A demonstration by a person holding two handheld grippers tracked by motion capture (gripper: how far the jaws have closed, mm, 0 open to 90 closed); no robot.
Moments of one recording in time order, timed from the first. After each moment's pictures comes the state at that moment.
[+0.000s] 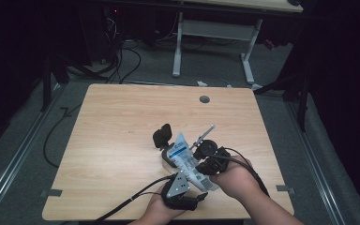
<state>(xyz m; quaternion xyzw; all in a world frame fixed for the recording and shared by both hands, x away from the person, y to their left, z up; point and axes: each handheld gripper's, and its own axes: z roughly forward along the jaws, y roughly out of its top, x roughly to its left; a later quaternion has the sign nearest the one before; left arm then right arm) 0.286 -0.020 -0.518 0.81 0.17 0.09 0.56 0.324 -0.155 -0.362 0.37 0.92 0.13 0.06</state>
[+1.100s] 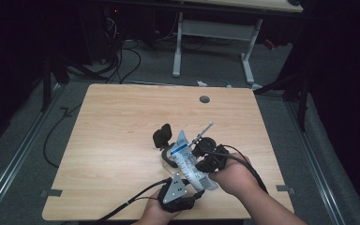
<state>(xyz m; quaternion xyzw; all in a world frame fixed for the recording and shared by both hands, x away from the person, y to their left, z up) 0.275 -0.013 -0.514 0.80 0.18 0.12 0.57 0.331 -0.152 -0.359 0.37 0.92 0.13 0.06</state>
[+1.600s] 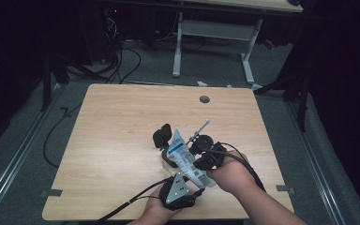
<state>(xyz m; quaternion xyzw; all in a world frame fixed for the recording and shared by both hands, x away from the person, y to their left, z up) 0.280 -0.017 -0.517 0.80 0.17 0.15 0.56 0.335 -0.146 -0.355 0.37 0.92 0.12 0.07</state>
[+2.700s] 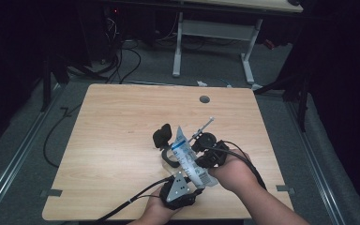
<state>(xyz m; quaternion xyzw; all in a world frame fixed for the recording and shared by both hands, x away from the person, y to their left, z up) 0.280 -0.019 -0.513 0.80 0.17 0.14 0.56 0.337 -0.152 -0.351 0.38 0.91 0.13 0.07</state>
